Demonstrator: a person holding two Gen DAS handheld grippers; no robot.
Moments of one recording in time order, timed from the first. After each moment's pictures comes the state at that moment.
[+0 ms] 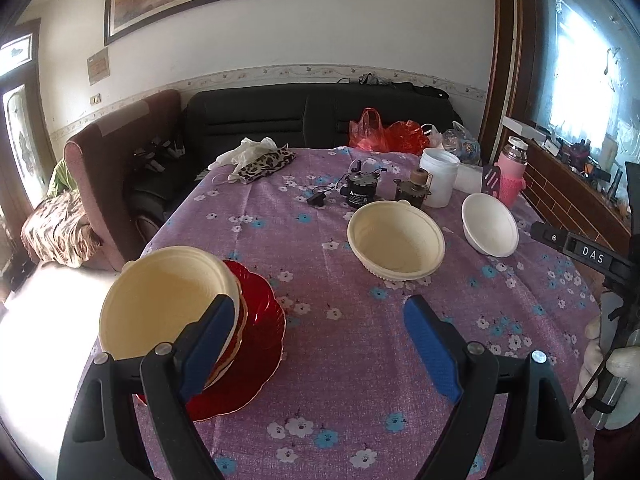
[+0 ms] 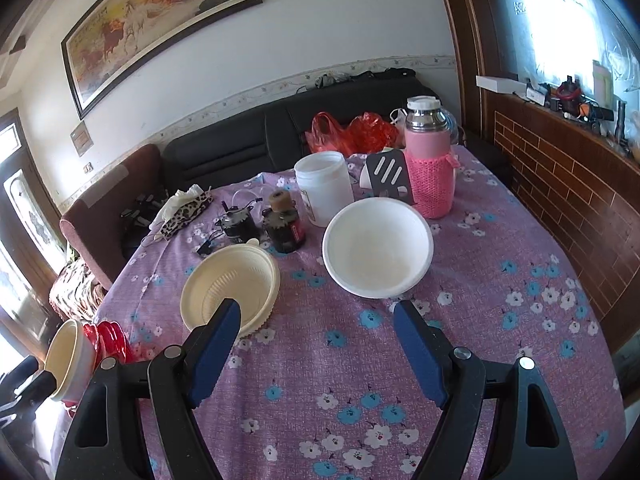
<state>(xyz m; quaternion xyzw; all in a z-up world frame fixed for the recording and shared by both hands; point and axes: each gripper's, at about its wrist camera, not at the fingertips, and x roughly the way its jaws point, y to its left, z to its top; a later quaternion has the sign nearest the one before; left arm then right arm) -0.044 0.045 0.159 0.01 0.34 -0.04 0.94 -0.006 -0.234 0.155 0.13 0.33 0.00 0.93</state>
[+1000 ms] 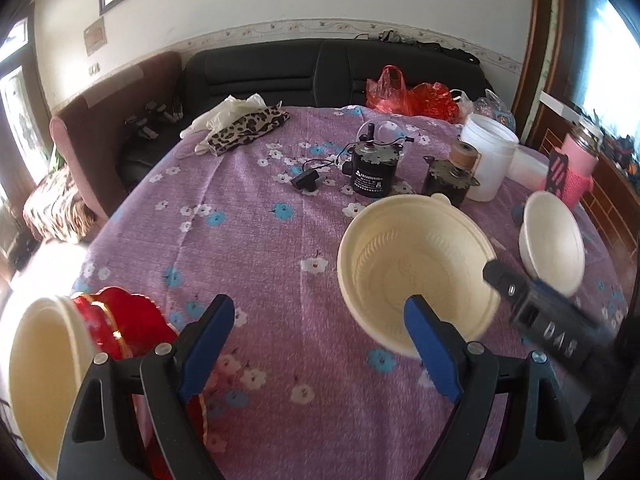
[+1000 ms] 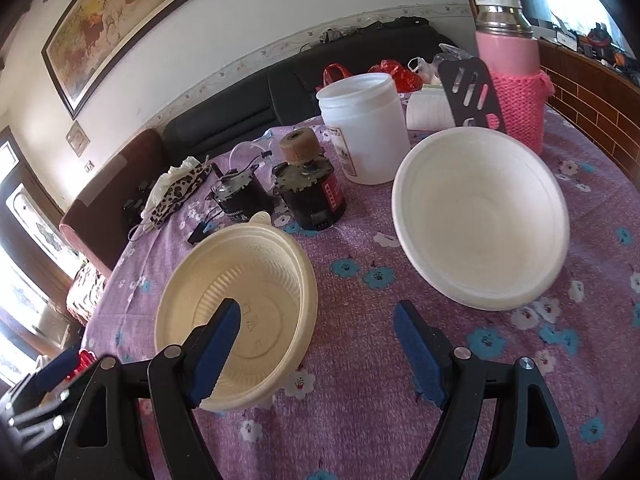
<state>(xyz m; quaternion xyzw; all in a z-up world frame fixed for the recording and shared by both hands) 0.109 0.001 0.088 -0.01 0.42 0.00 0.91 0.119 -0.183 0.061 0.18 0.38 0.03 0.91</state>
